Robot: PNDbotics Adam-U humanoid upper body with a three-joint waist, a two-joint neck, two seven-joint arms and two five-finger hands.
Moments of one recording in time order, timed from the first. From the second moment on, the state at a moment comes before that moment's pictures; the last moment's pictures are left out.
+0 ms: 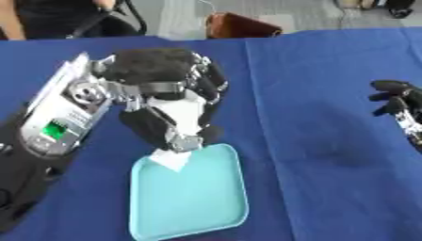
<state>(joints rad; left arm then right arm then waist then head) -0.72 0.69 -0.27 -1.82 -0.26 -0.48 -0.60 -0.51 -0.31 -0.03 -1.53 0.27 -0.27 0.31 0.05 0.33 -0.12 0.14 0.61</state>
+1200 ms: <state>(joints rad) -0.66 0.62 -0.30 -1.67 -0.52 -0.58 -0.52 -0.53 -0.31 -0.06 -1.53 0.28 -0.27 0.14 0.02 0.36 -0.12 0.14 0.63</state>
